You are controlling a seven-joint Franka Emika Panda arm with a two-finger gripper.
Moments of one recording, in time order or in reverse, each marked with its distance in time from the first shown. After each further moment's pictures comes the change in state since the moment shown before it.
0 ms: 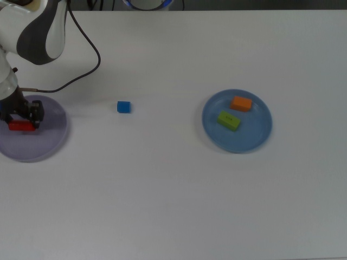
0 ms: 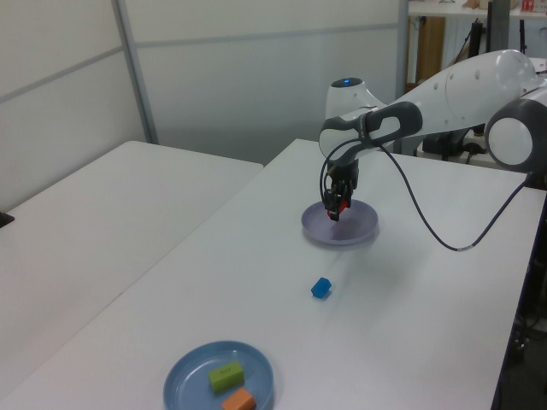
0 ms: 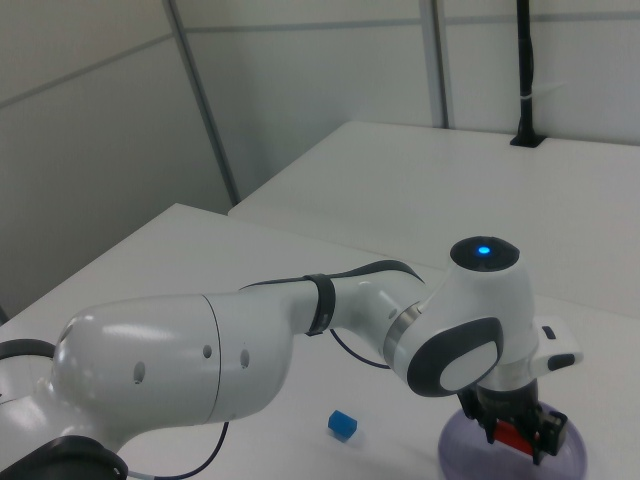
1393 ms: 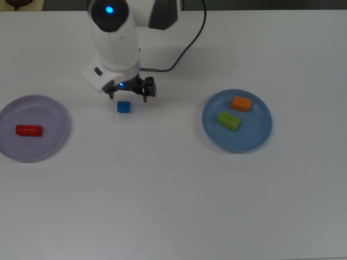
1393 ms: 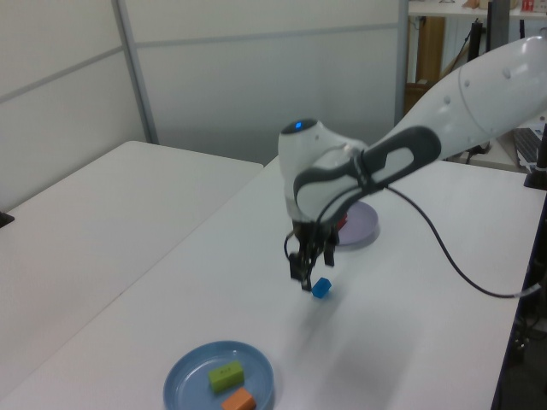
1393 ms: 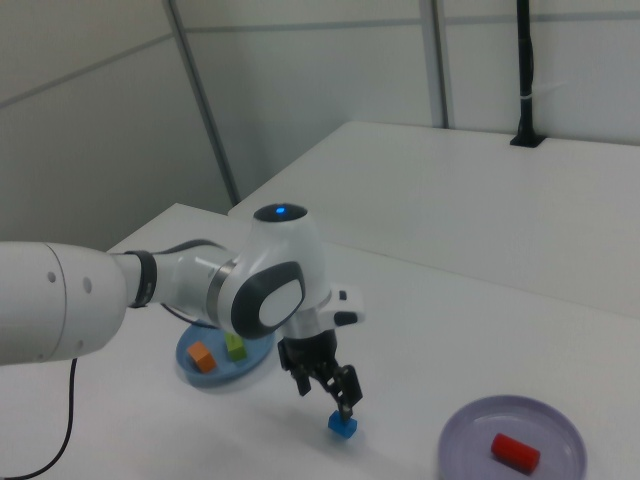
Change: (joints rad) arm 0.367 -0.325 0.023 -0.461 -0.005 -0.007 0.453
